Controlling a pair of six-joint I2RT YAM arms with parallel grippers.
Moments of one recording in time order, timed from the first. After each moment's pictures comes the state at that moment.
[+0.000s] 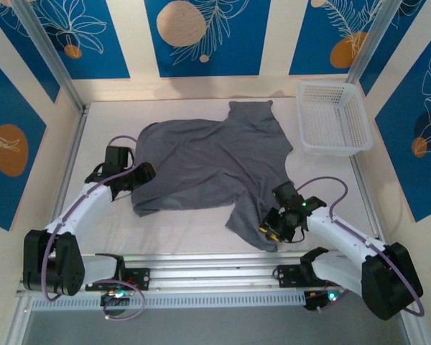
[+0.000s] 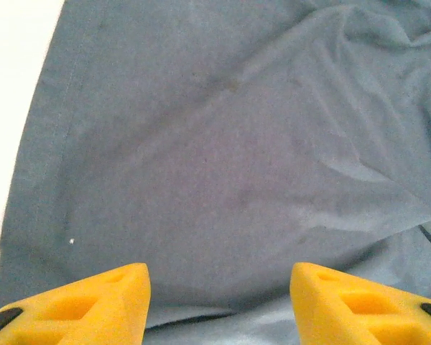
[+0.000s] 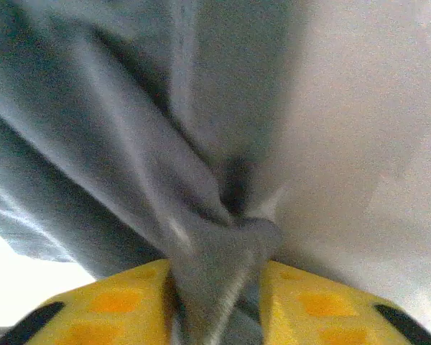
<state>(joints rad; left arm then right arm) -0.13 1.24 0.78 -0.44 0.18 -0.58 0.46 1.02 0.49 -0.81 -0.27 1.04</state>
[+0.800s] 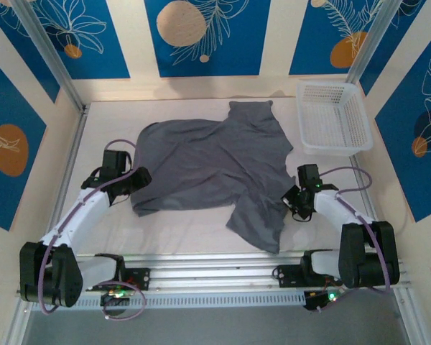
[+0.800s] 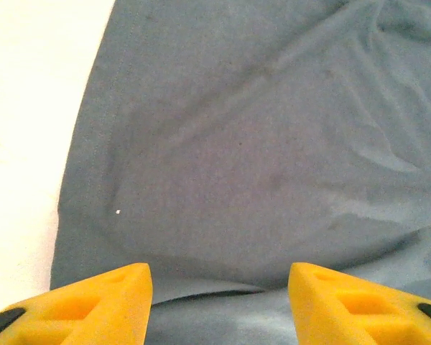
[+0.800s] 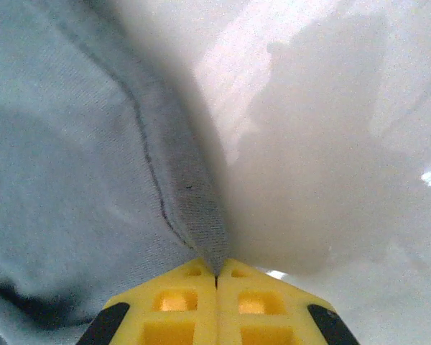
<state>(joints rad) -0.13 1.17 0.76 -0.52 0.11 -0.55 0.04 1.25 0.56 -0.55 -0.08 0.87</state>
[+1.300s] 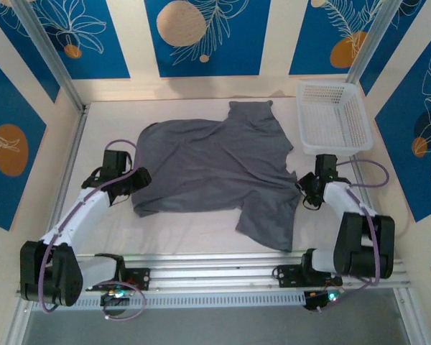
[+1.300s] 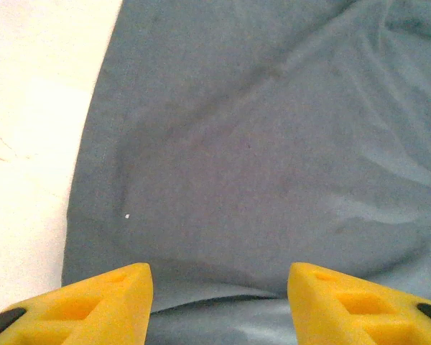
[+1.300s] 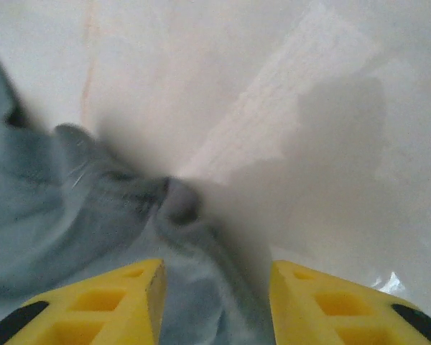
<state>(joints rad) -0.13 1.17 0.76 -0.52 0.10 -0.55 -0.13 1.27 0.64 -0.47 -0.08 0.82</state>
